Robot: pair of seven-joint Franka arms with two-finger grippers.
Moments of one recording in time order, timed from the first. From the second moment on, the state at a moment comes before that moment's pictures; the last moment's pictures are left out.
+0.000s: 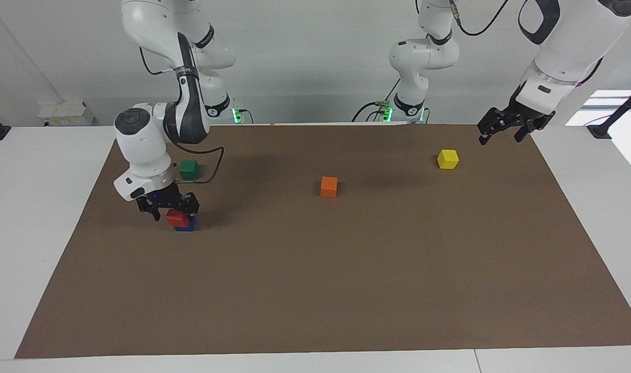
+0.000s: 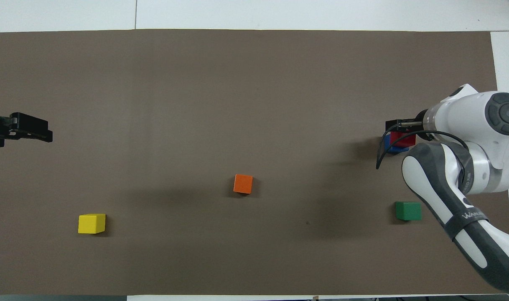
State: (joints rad) left arm 0.00 -0.02 -0.02 -1.62 -0.01 1.55 -0.04; right arm 0.04 0.12 -0.05 -2.06 -0.07 2.31 0.09
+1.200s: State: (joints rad) left arm 0.00 -0.02 -0.02 -1.62 -0.01 1.55 -0.04; right arm -0.01 -0.09 -0.06 -1.63 0.00 1.45 -0.07
